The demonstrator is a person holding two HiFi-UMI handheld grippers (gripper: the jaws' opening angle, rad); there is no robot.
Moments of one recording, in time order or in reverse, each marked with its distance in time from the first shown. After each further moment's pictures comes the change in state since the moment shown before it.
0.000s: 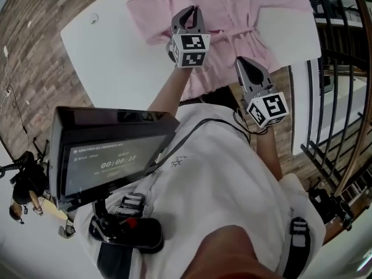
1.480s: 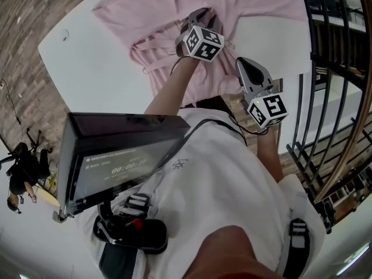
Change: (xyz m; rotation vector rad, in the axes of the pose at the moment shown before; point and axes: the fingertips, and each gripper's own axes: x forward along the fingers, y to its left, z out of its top) left arm 0.156 -0.188 -0.045 0.149 0.294 -0.198; right arm -0.039 -0.178 -0.011 0.052 0.106 0.044
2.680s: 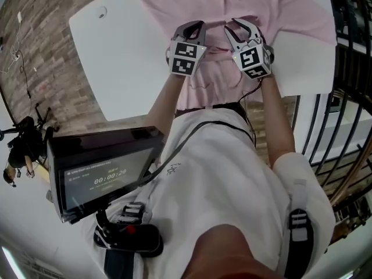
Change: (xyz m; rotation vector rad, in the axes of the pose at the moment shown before) left arm -0.092 0.077 -0.064 -0.231 -0.069 0.072; right arm 0.188 0.000 -0.031 -0.685 0.143 0.135
